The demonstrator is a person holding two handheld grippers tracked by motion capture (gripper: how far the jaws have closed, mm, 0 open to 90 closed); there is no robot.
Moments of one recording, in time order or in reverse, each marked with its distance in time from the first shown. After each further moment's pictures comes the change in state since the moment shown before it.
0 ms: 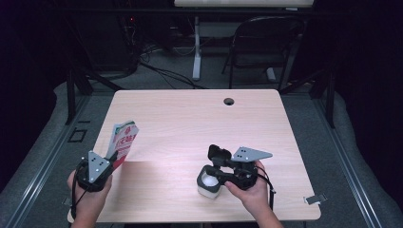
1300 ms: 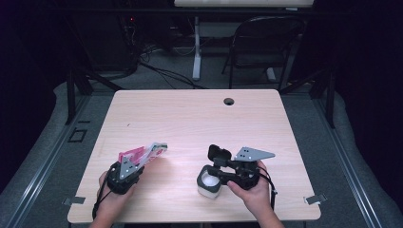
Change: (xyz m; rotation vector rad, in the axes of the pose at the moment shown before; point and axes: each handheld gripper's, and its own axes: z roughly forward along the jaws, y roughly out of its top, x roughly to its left) left arm -0.048 -0.024 0.056 0.188 -0.272 0.003; right arm -0.006 -0.004 -0.003 -0.009 0.011 0.038
